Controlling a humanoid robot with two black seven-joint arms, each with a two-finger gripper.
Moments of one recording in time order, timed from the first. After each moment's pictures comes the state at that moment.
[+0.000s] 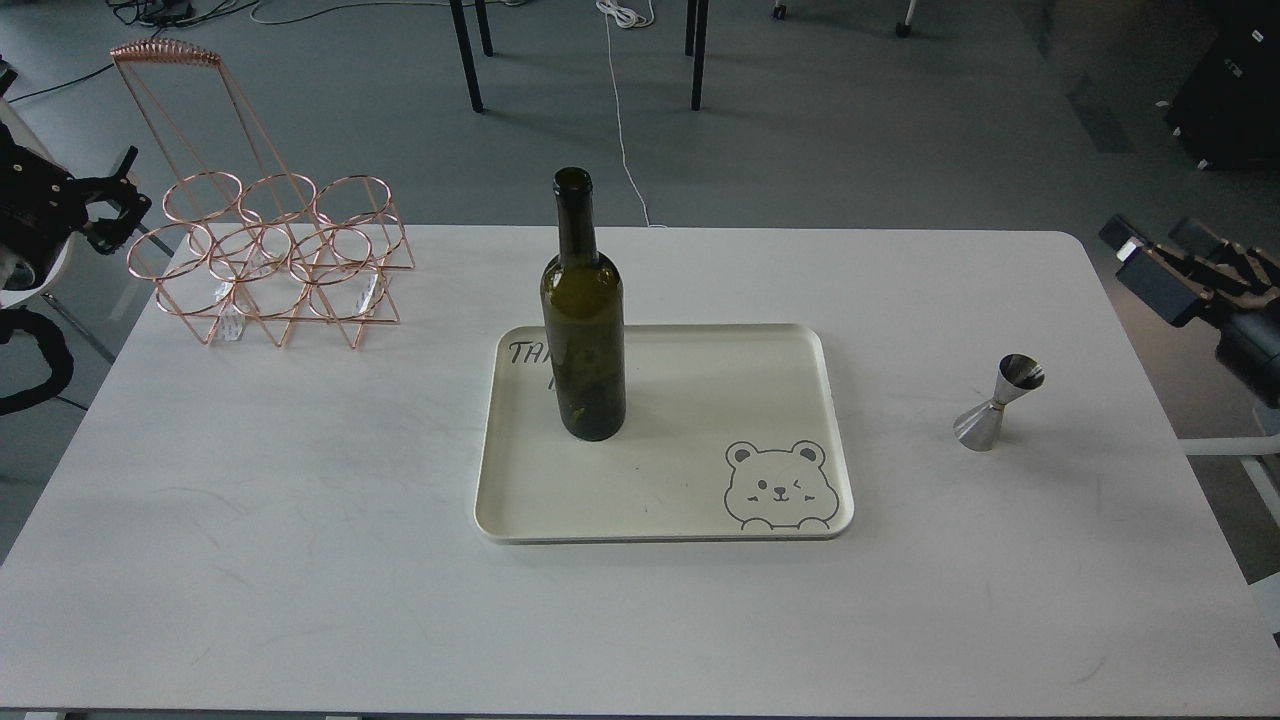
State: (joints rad) left arm -0.71 0.67 -0.87 -0.61 -0.23 -0.49 -0.15; right arm 0.73 -1.08 0.34 1.30 -1.10 -0.49 0.39
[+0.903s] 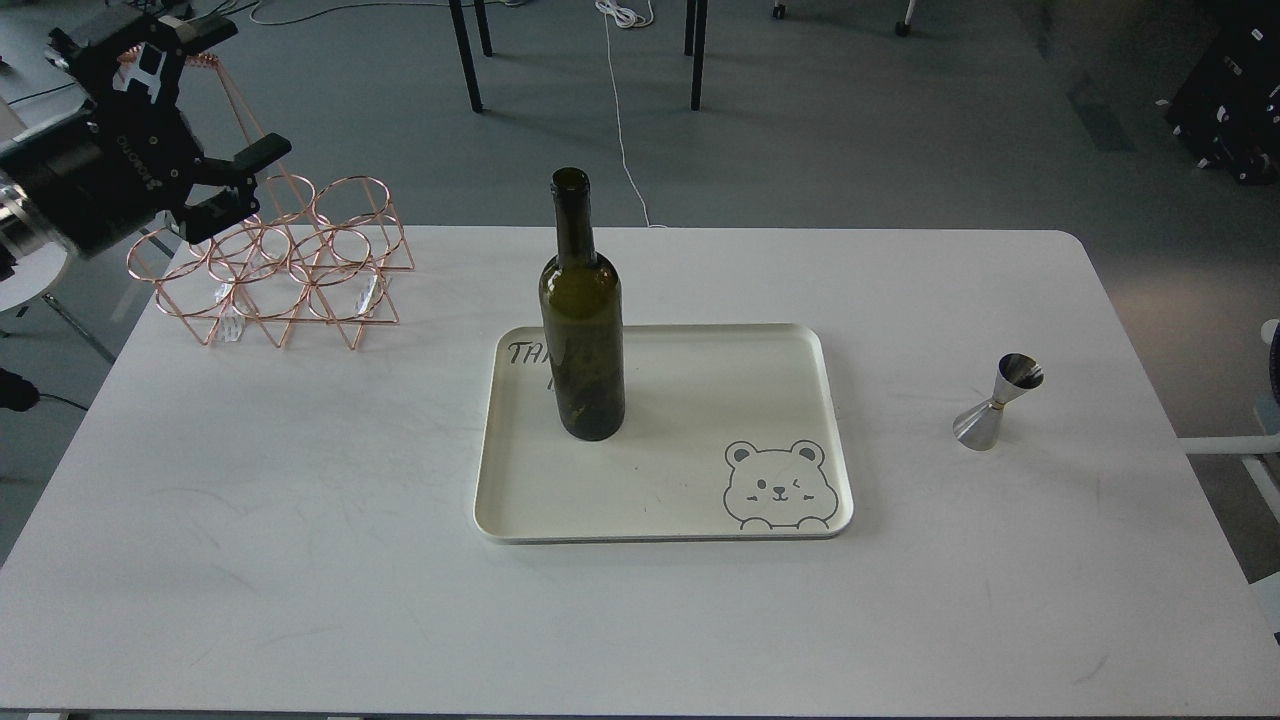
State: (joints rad) left arm -0.71 0.97 -0.74 -1.39 0.40 -0.49 -0.16; right arm 0.92 -0.66 0.56 0.42 0.04 0.45 0.39
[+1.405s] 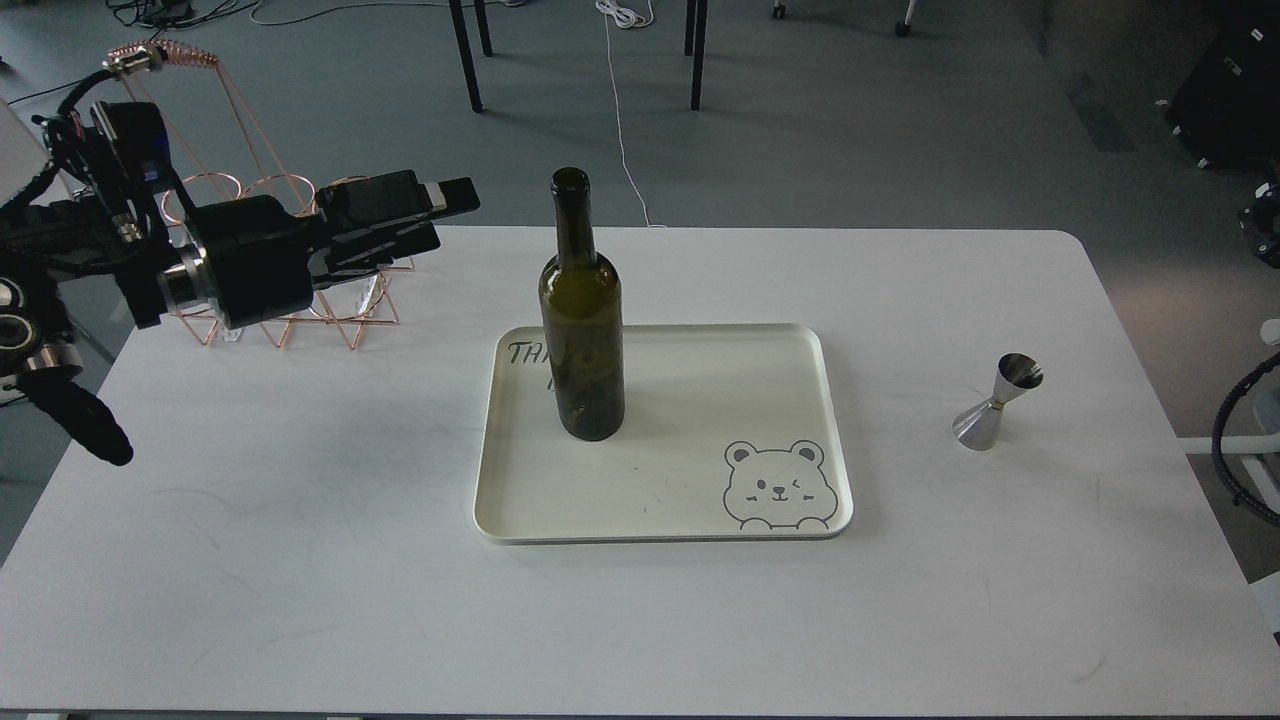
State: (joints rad) left arm -0.72 0.88 -0.74 -1.56 1.07 -0.44 -0.16; right arm 0.81 -0.56 0.62 0.26 0.30 0.49 0.37
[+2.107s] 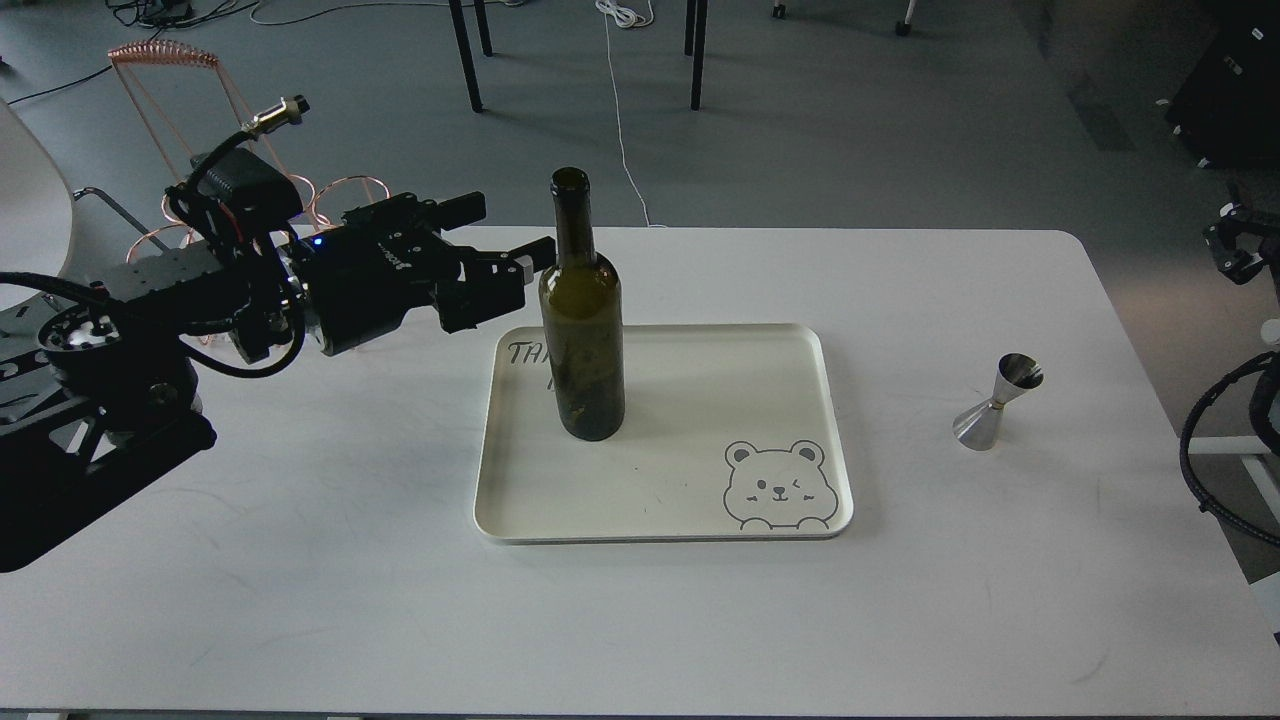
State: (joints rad) left arm -0.71 0.75 -0.66 -1.60 1.76 -0.12 -0.18; right arm 0.80 -0.53 0.64 0.25 0.31 0.49 0.36
